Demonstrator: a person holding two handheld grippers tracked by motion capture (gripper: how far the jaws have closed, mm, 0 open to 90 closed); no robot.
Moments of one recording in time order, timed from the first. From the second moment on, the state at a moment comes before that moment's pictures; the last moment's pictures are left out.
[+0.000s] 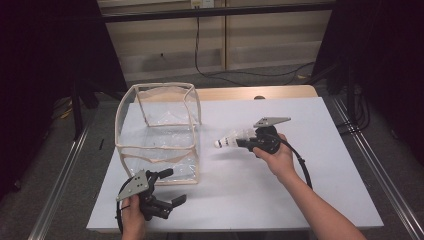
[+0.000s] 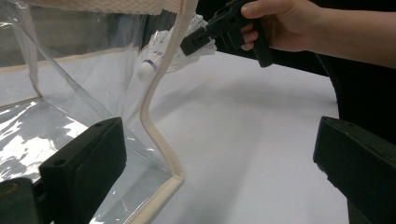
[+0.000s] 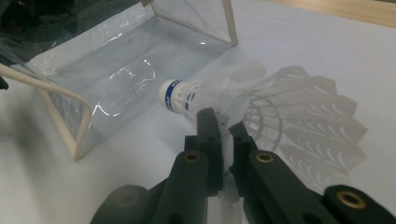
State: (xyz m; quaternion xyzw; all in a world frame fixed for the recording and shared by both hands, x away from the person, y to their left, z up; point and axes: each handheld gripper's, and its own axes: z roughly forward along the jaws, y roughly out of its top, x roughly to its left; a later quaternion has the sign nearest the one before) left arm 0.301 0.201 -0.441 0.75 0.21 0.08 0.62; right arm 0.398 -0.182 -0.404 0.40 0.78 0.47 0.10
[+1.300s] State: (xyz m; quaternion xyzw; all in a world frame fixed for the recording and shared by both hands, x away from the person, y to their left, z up) left arm 0.303 0.205 -0.442 0.74 0.21 0.09 0.64; right arm 0.395 -0.192 -0.369 0.39 0.79 0.47 0.09
